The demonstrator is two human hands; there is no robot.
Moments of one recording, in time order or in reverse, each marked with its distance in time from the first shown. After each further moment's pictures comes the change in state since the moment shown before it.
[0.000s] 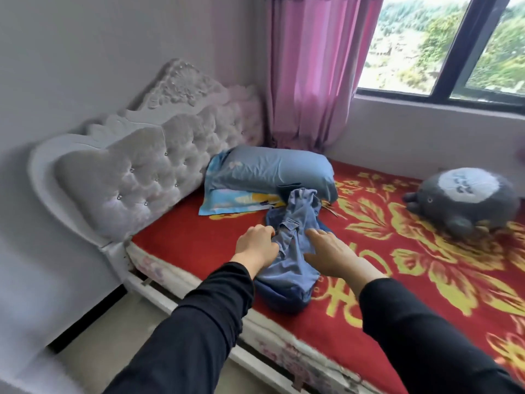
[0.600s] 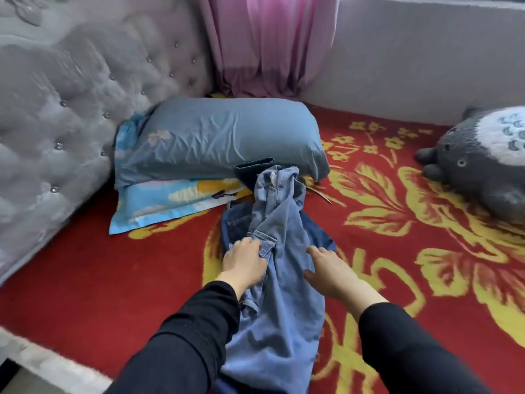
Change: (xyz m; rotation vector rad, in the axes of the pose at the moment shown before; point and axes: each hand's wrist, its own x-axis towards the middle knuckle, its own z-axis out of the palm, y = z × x) left_hand 0.377 -0.028 0.204 0.020 -0.300 0.013; right_hand 0.331 0.208 0.149 0.074 -0.235 0.260
